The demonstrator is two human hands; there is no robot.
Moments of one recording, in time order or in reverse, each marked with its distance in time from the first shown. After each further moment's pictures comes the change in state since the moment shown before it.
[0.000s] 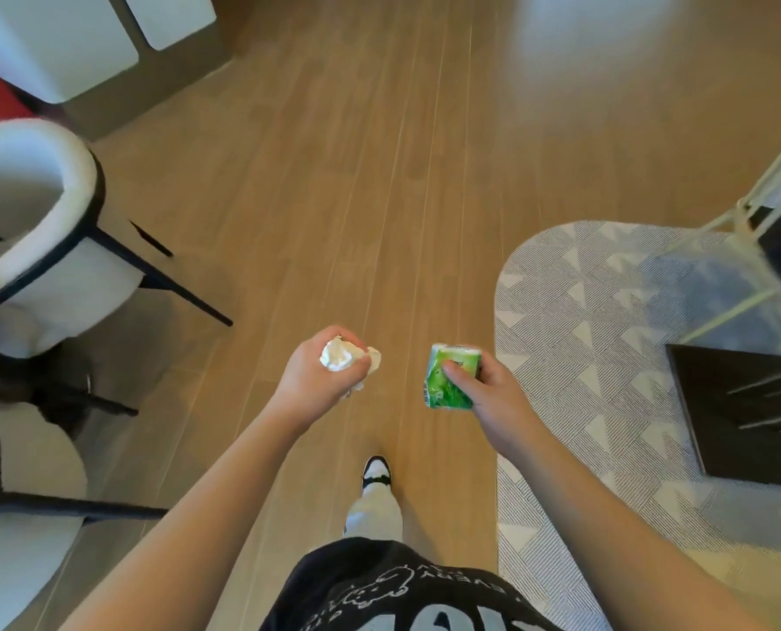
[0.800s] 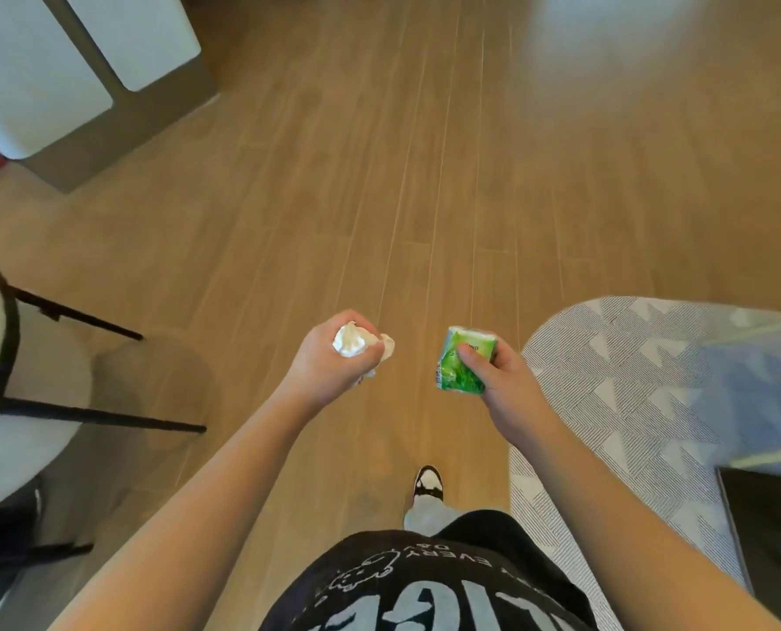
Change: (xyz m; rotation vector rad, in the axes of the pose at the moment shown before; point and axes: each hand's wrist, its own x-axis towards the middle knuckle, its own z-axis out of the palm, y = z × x) left_hand 0.448 0.155 -0.003 -0.013 -0.057 0.045; right_hand 0.435 -0.192 -0.035 0.076 0.012 -0.003
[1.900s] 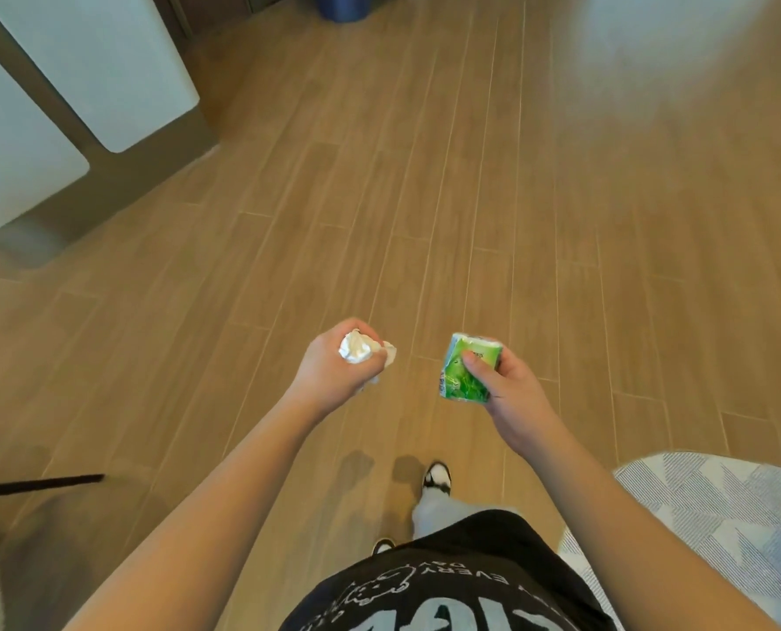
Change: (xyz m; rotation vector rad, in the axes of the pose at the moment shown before) left_hand 0.580 0.095 -0.137 0.017 0.074 -0.100; right_hand 0.556 -0.222 0.099 -0.007 -0.036 0.080
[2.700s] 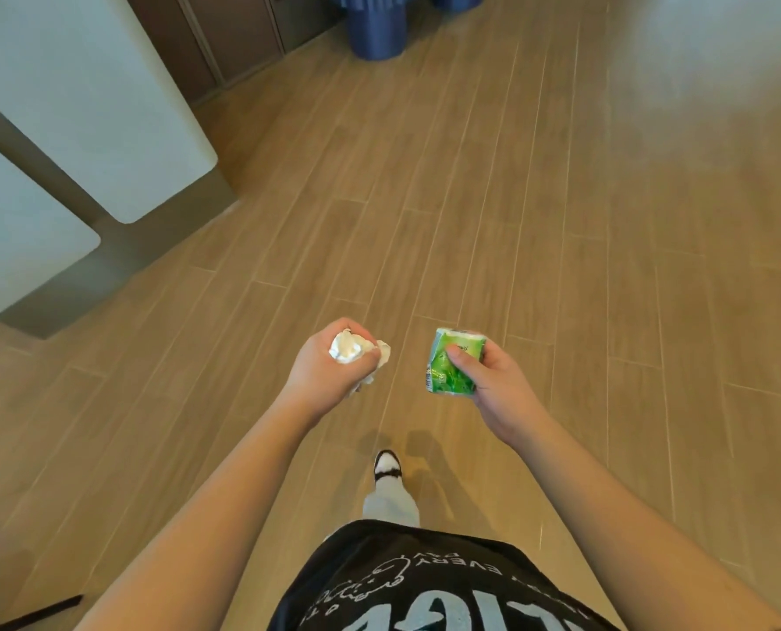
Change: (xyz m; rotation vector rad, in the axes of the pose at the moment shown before) left_hand 0.393 0.131 -0.036 -0.014 0.140 -0.013; right_hand 0.408 -0.187 0.024 0.021 -0.164 0.012
